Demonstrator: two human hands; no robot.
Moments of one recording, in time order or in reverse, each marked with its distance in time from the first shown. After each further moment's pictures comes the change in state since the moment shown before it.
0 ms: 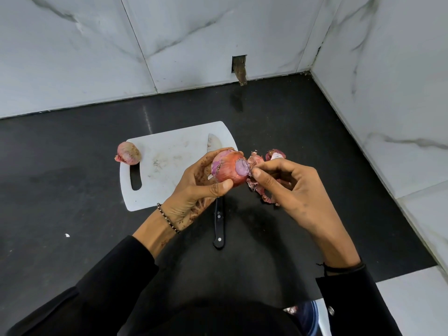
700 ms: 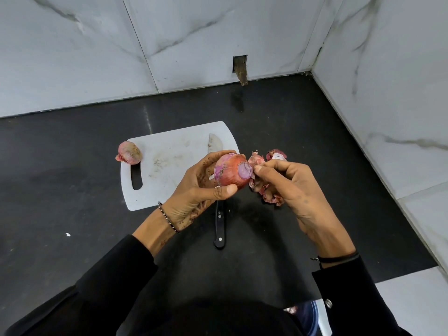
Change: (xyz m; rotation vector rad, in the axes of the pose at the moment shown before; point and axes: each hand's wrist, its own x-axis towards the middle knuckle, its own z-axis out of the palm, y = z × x) left_hand 0.001 -0.002 -0.003 0.125 0.039 -0.024; right_hand 0.011 0.001 0.007 0.225 0.006 0.191
